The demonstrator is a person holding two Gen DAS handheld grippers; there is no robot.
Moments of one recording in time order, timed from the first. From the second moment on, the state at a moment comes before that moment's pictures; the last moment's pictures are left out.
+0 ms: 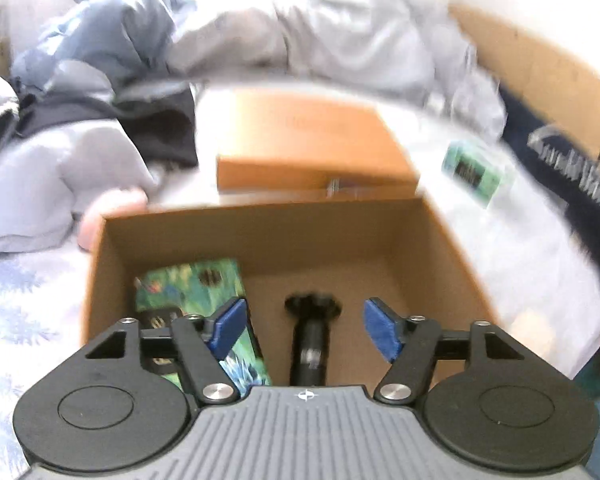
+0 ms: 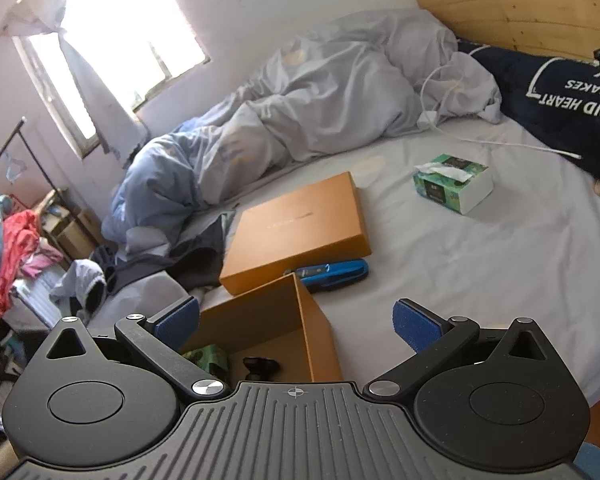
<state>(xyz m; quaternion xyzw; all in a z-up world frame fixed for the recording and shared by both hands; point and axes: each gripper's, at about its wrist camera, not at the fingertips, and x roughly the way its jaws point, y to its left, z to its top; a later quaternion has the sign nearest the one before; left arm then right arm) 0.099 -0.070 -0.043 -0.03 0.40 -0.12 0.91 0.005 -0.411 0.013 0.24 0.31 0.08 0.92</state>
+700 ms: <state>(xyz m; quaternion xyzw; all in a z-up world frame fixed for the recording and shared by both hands) 0.023 -0.013 0.039 -0.08 0.27 -0.08 0.96 0.000 -0.397 0.018 0.25 0.32 0.12 0.91</state>
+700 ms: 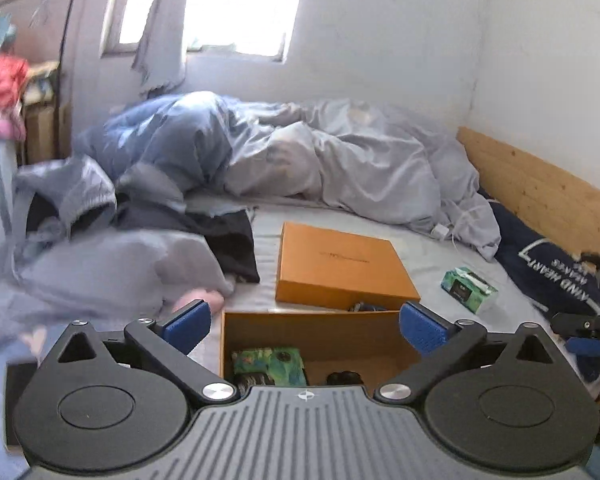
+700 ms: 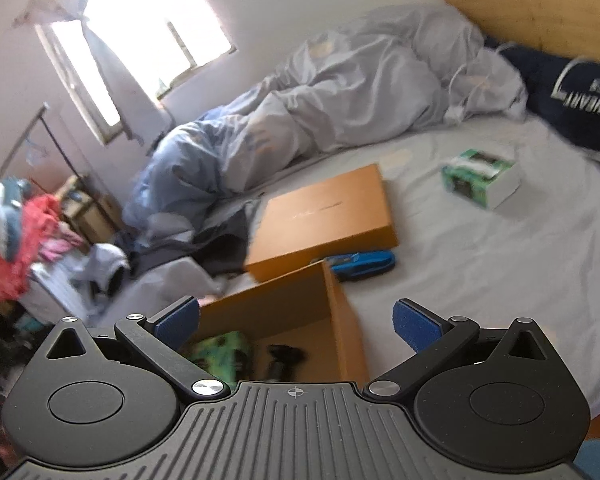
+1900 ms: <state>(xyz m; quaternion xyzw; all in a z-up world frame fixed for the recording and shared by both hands) 0.023 -0.001 0.006 -0.10 0.31 -0.05 0.95 0.007 -0.372 0.013 0.20 0.33 0.10 0.92</state>
